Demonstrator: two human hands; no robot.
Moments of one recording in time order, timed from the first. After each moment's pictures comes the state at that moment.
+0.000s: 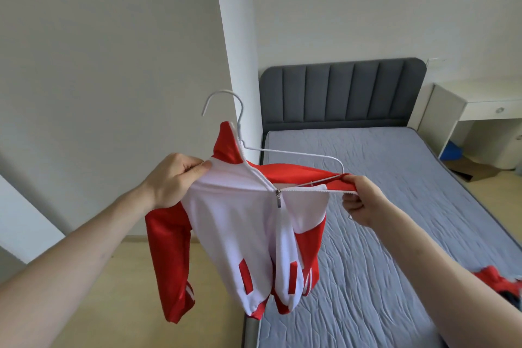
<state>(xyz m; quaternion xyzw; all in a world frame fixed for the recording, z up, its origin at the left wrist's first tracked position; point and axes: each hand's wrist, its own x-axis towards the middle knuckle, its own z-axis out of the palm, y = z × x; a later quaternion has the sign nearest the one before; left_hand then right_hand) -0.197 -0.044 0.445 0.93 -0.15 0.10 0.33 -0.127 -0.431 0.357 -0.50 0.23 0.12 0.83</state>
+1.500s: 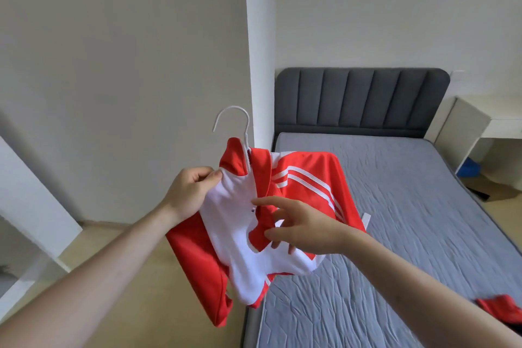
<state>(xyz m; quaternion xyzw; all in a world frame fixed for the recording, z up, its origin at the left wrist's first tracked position) -0.187 -0.032 0.397 0.86 -0.03 0.14 0.49 -0.198 -0.314 0.412 -0.81 -0.30 0.24 0.45</state>
